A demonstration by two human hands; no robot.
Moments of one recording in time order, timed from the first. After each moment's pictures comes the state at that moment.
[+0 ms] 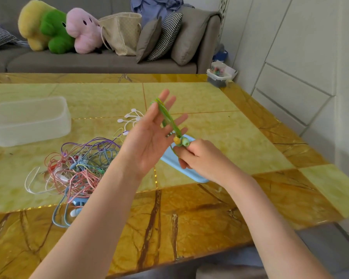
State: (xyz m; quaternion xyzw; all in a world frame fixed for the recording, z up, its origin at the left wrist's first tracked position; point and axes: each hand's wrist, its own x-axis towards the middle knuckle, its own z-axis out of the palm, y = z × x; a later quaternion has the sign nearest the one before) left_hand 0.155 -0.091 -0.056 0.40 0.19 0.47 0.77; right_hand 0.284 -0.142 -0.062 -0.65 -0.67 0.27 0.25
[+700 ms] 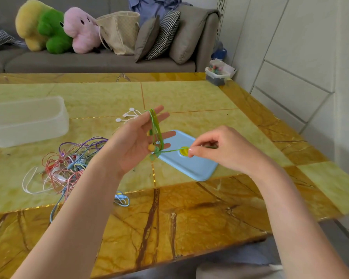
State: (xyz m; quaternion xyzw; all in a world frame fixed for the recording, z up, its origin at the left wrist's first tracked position) left_hand 0.134 -0.079 -0.061 0.42 0.31 0.40 0.76; right_hand 0.317 -0.160 -0.035 -0.60 -0.71 0.25 0.26
